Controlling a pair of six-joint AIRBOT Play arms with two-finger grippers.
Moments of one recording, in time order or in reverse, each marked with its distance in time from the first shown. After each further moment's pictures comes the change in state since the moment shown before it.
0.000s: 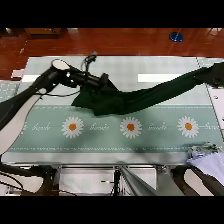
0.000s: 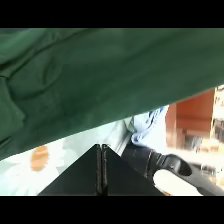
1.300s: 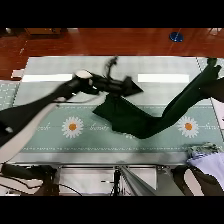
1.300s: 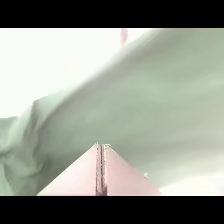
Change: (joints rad) left arm -0.122 0.027 0.001 -0.303 0.132 0.125; right arm 0.063 0.230 -0.010 0.005 0.148 0.129
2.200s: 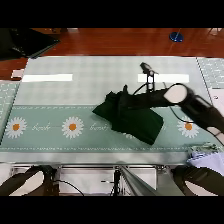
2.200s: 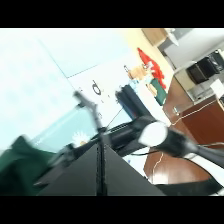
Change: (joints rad) left arm 0.650 0.543 0.000 0.134 -0.383 -0.005; right arm 0.841 -0.487 -0.264 -0.043 -0.827 0.147
